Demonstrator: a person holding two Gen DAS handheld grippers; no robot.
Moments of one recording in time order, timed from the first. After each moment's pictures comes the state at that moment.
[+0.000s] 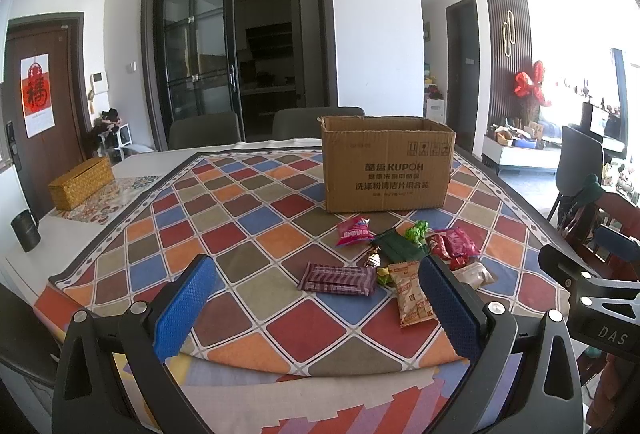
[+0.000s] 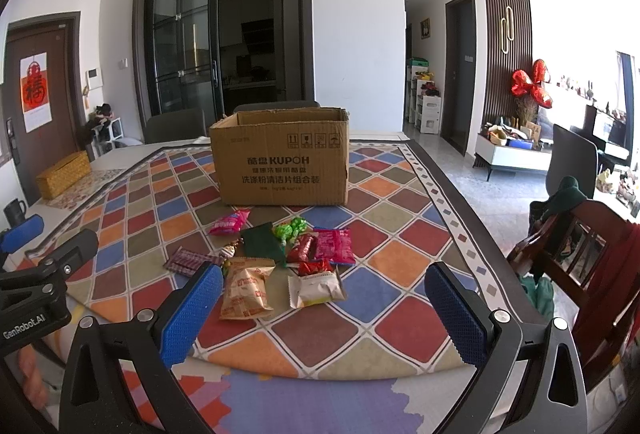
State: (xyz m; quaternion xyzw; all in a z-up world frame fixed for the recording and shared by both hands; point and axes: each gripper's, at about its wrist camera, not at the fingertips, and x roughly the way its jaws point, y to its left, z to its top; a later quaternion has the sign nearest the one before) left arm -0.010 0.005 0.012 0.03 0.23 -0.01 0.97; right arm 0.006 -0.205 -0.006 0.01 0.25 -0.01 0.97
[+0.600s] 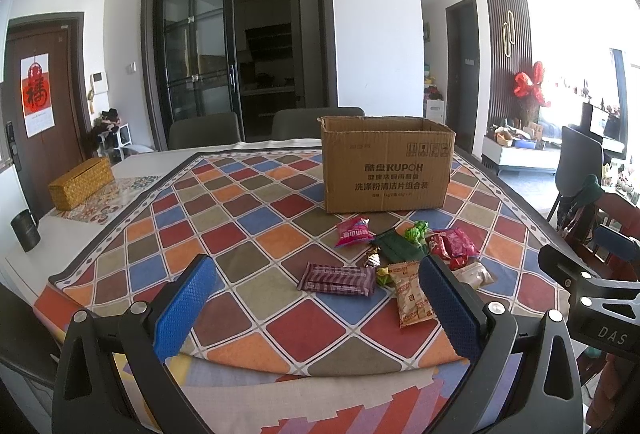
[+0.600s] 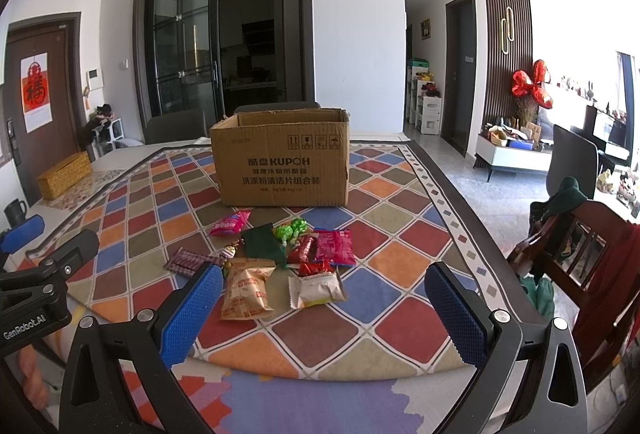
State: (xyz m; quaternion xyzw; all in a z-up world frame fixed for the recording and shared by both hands) left arm -0.011 0.005 0.012 0.03 0.23 -0.01 0.97; right arm 0.006 -0.205 -0.006 0.01 0.25 -0.01 0.97
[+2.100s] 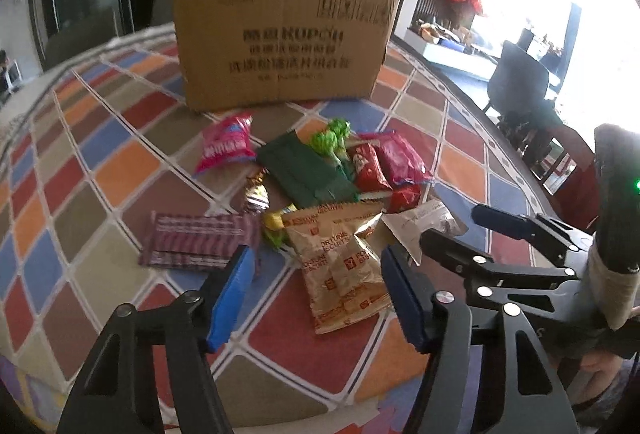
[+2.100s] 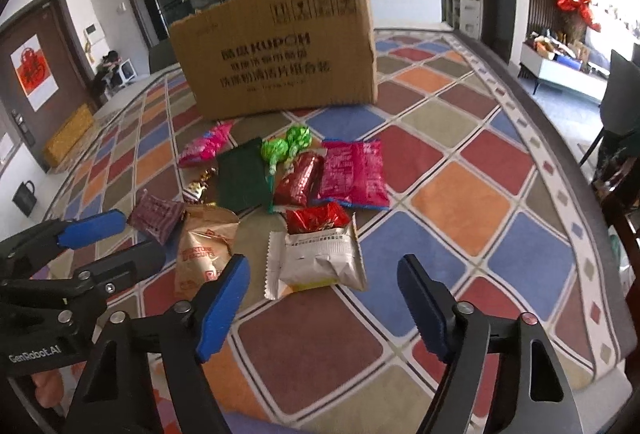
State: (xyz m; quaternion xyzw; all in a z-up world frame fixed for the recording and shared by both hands) left arm 0.120 -0.058 -0.071 0.01 0.45 -0.19 0.87; right arm 0.126 -0.226 -0.096 0.06 0.43 0.07 0.90
